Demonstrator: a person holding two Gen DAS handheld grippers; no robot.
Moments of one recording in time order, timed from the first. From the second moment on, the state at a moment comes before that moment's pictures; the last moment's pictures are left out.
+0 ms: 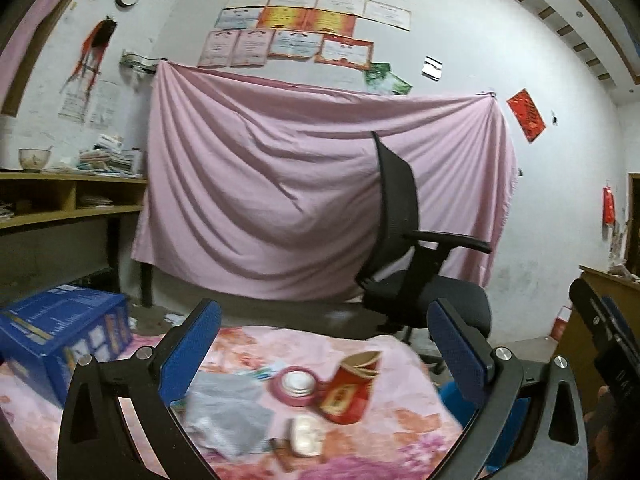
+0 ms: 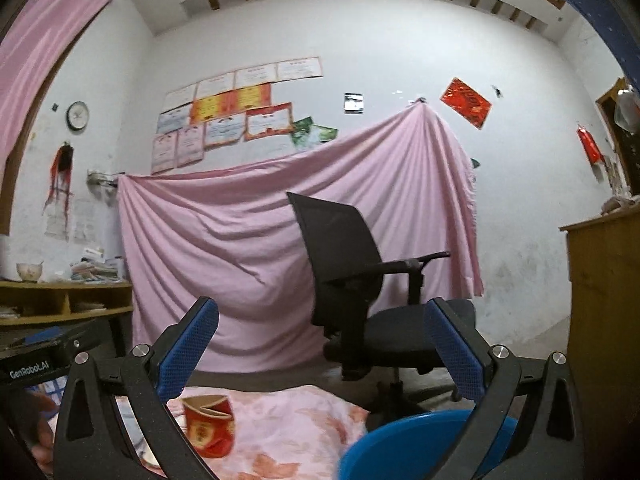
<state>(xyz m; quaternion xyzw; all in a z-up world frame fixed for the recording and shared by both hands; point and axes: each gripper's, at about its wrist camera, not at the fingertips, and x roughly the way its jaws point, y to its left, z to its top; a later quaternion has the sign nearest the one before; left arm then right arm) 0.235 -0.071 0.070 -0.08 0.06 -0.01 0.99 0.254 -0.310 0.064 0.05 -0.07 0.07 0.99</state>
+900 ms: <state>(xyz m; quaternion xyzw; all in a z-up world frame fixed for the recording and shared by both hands) 0.237 0.028 -0.008 -0.03 0.20 0.04 0.98 0.309 -0.192 0.026 0.00 0.14 0.16 0.98</state>
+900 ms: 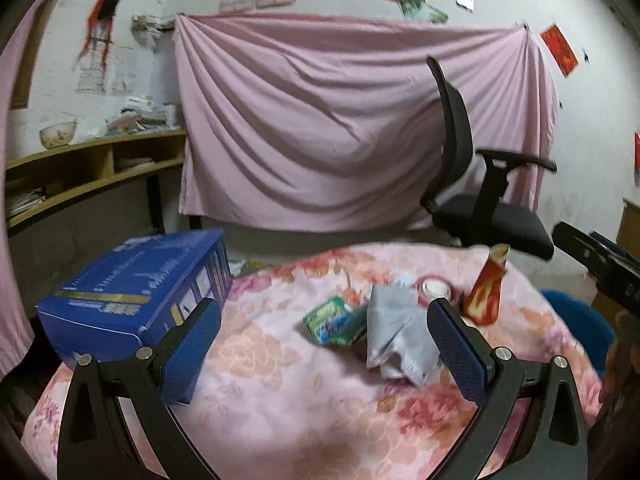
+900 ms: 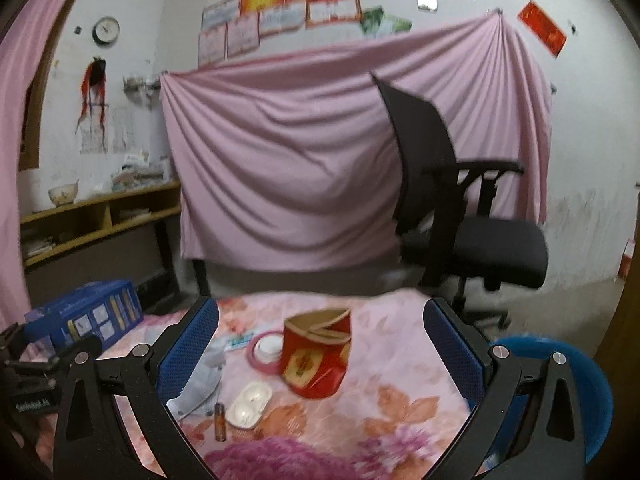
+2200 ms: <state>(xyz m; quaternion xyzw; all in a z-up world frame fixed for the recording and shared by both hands) 0.292 0.023 -0.039 -0.11 0.36 -0.10 0.92 0.367 -0.147 -0.046 -0.02 0.41 0.25 0.88</state>
